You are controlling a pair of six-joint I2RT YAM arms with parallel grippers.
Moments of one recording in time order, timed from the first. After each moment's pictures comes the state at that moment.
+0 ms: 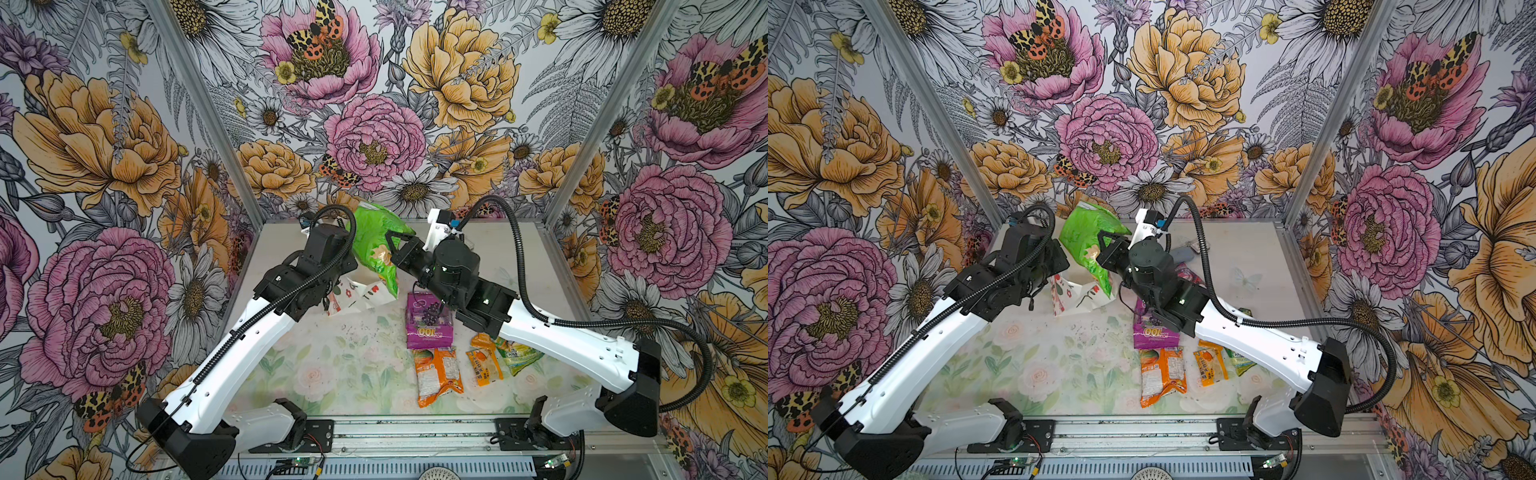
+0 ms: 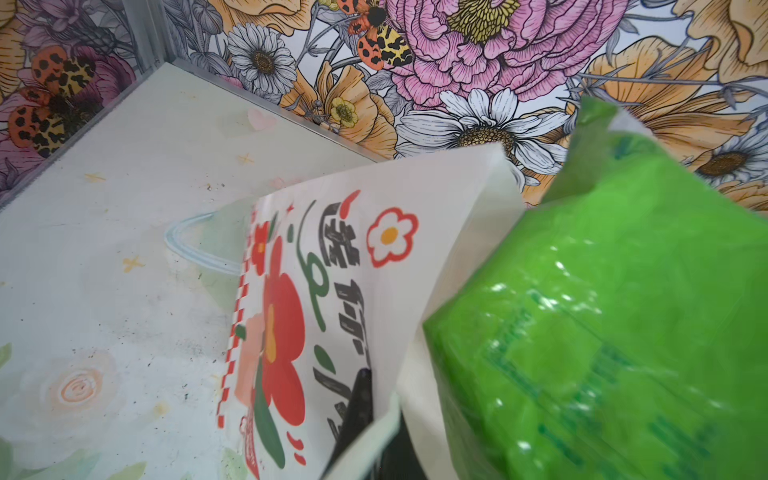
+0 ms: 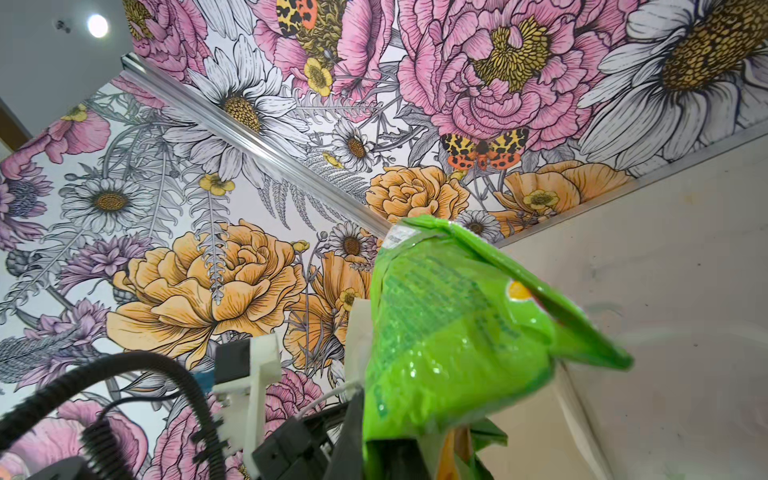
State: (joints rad) left arm -0.59 1.21 1.41 -0.82 -0.45 -0.78; right arm 0.97 1.45 1.37 0.02 0.33 0.99
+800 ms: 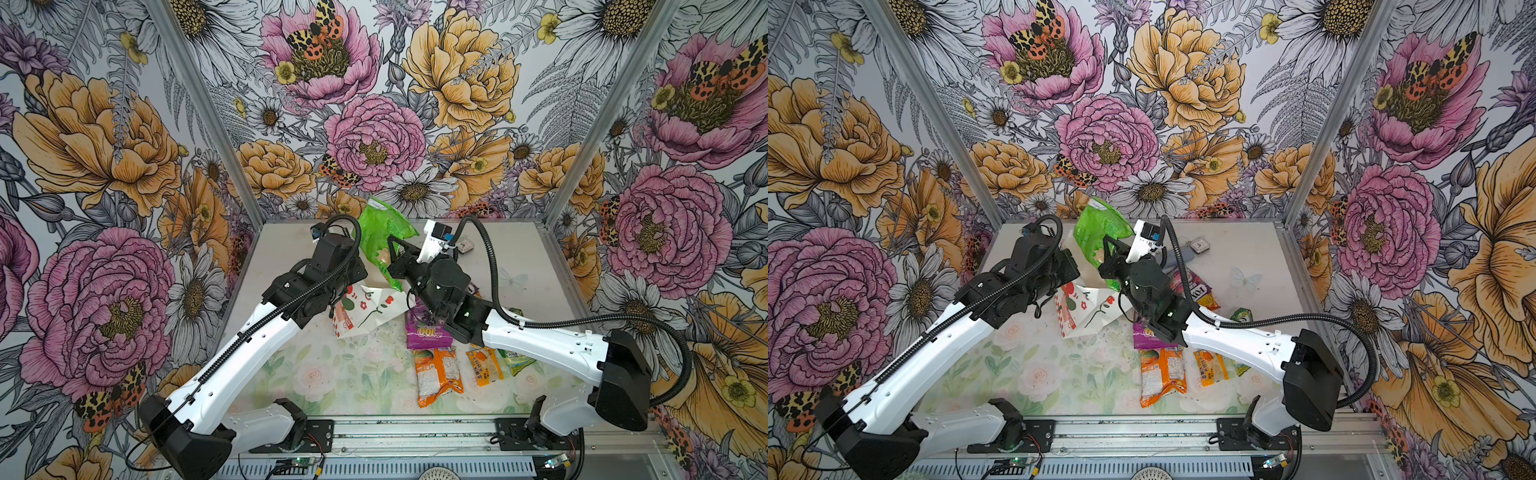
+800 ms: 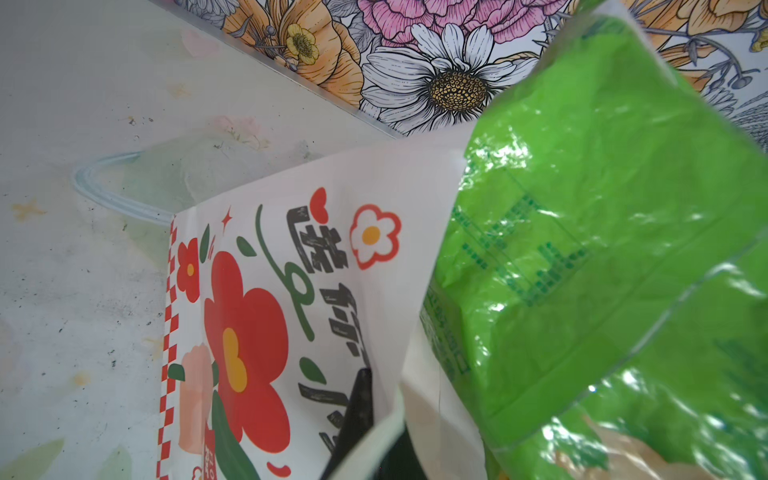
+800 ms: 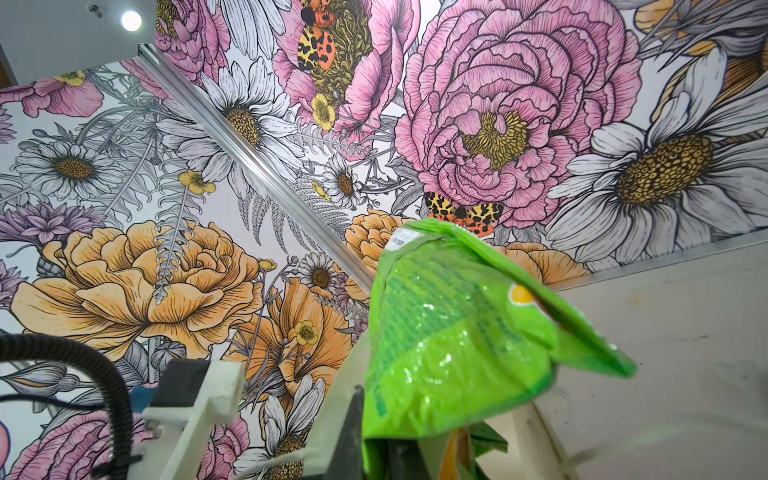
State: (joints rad) left arm -0.60 1.18 1.30 -0.75 -0.32 -0.85; right arm 0.96 1.48 1.14 0.43 0.43 0.71
